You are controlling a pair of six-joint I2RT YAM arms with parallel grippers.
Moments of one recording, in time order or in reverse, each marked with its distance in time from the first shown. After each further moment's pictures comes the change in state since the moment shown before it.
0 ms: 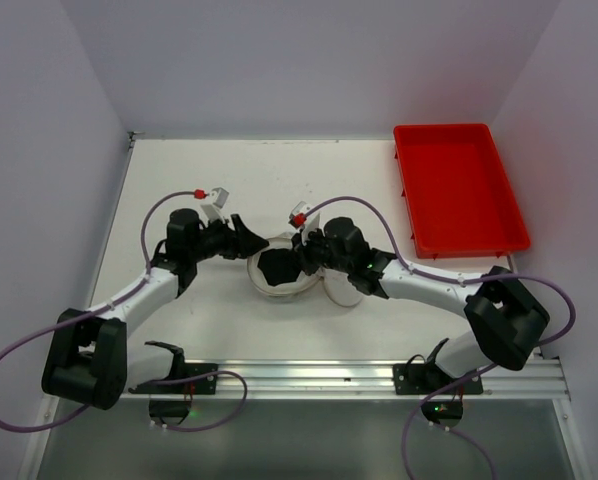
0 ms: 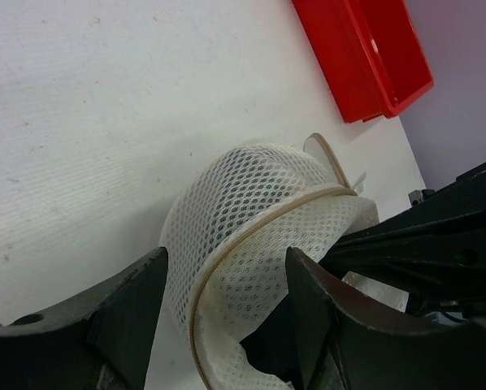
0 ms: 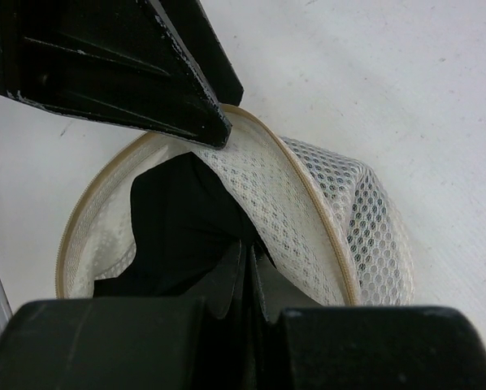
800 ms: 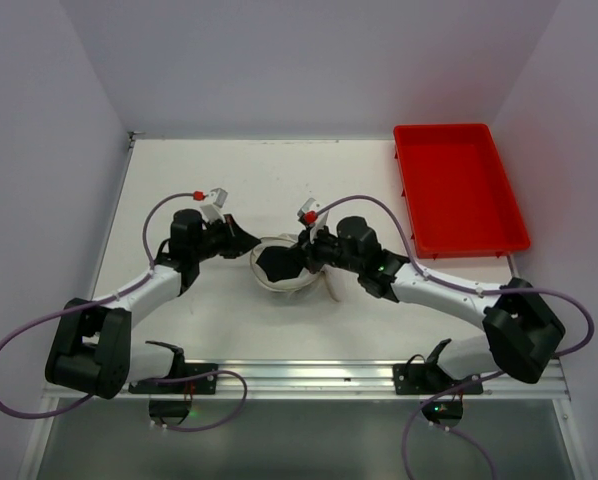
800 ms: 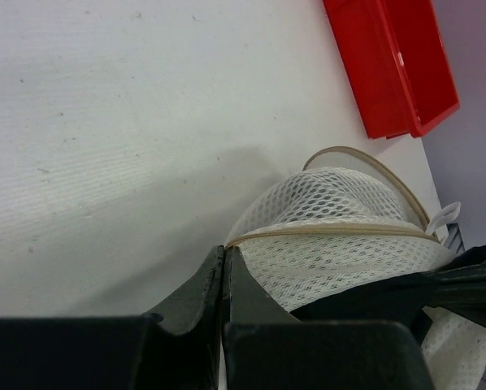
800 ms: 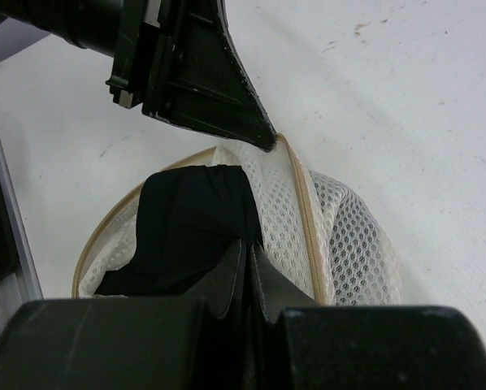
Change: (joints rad) left arm -0.003 0.056 -0.006 0.041 -0.064 -0.036; right arm -0.015 -0.087 -0.026 0.031 -0.064 0.009
